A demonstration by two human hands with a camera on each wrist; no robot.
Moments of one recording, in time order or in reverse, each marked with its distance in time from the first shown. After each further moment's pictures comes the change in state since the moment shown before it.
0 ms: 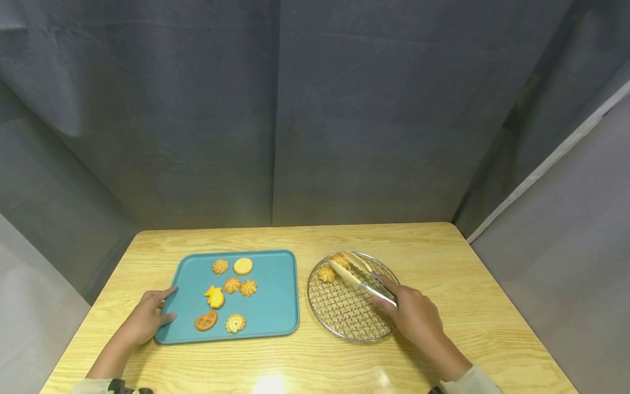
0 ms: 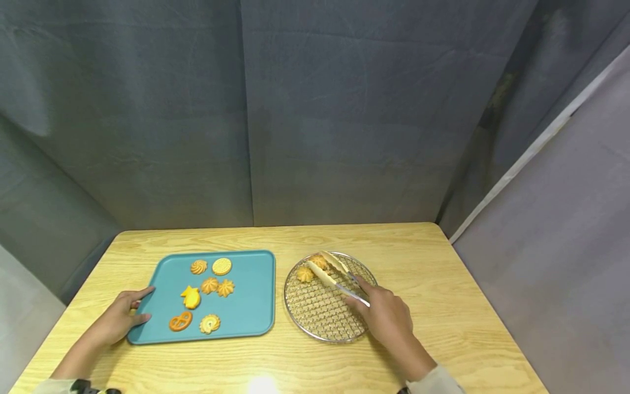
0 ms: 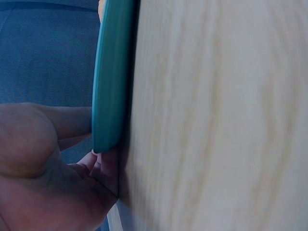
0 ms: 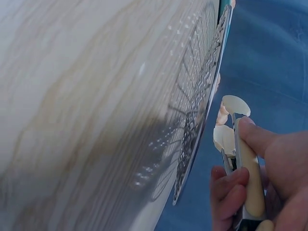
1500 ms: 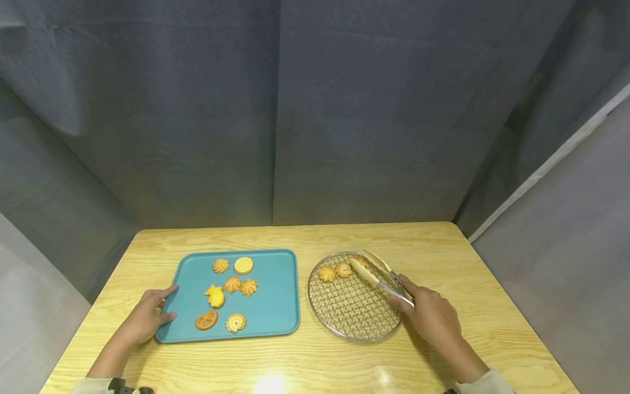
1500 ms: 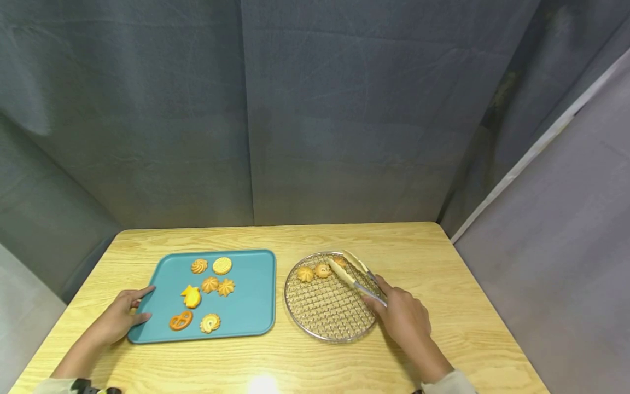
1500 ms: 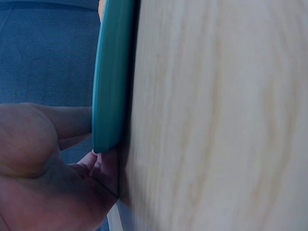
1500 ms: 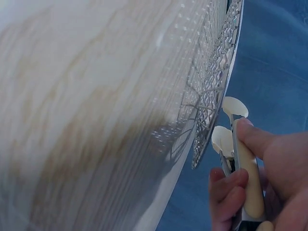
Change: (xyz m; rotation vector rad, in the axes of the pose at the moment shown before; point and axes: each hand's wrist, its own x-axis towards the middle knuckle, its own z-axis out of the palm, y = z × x) left_hand 0.000 0.003 -0.001 0.010 0.006 -0.008; right_hand -0.005 0.031 -0.009 -0.024 -0.018 0.058
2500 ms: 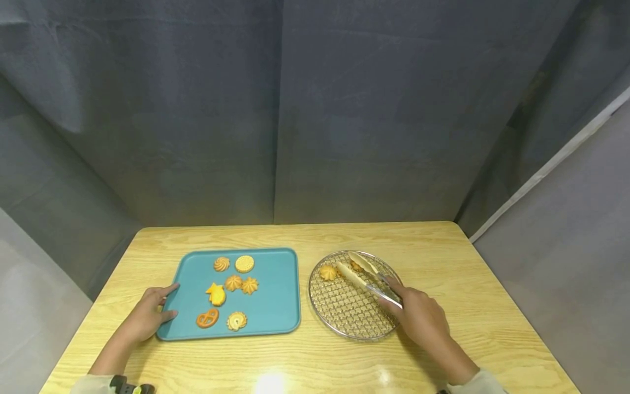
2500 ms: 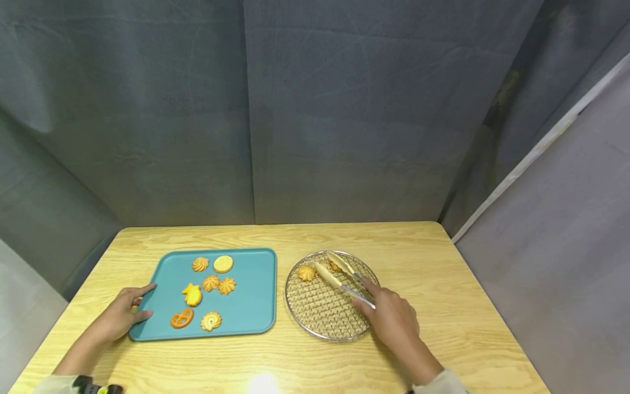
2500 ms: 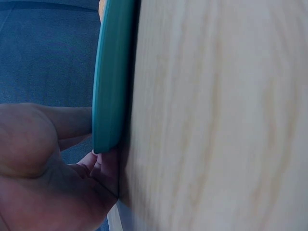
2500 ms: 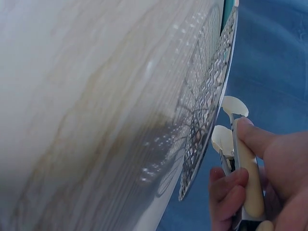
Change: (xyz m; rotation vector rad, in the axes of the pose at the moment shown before) left_hand 0.000 0.000 0.002 0.007 0.003 -0.036; right_hand 0.000 -0.024 0.007 0.020 -0.026 -0.014
